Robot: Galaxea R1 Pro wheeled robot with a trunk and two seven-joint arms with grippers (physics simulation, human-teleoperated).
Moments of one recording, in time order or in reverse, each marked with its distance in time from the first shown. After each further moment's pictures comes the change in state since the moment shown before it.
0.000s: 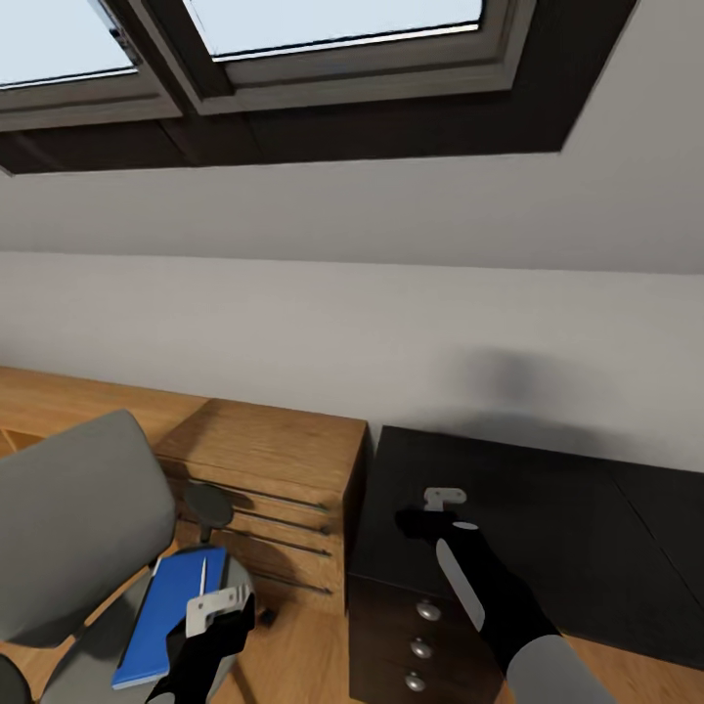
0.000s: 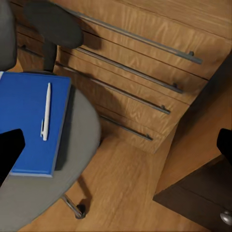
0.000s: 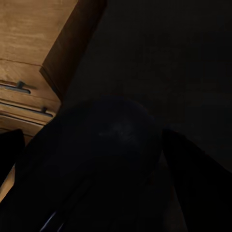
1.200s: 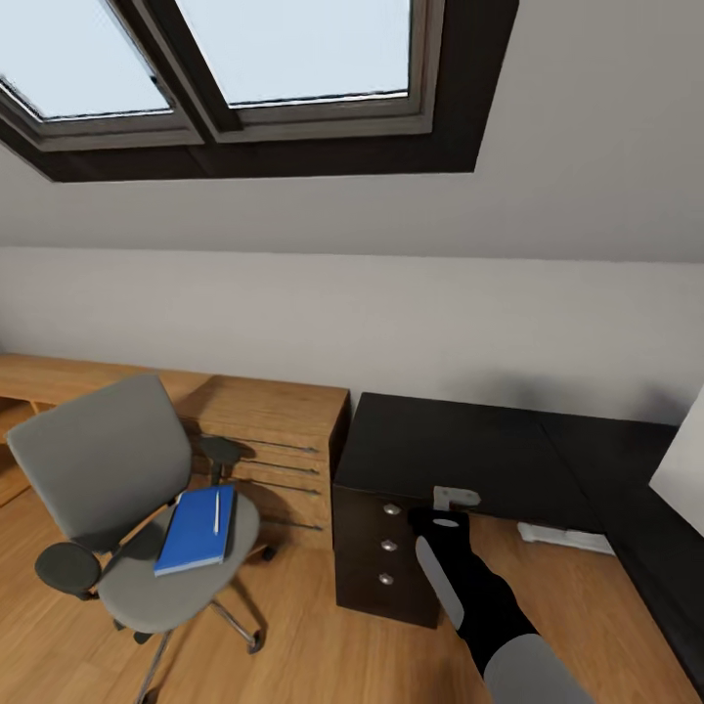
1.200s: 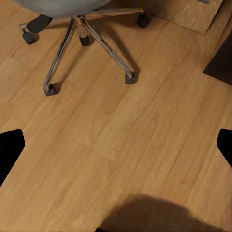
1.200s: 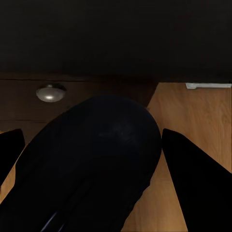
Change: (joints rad) left arm 0.000 -0.011 -0.035 0.690 0.040 -0.450 0.003; right arm -0.003 0.073 0.002 -0.012 0.003 0.001 -0.416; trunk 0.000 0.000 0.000
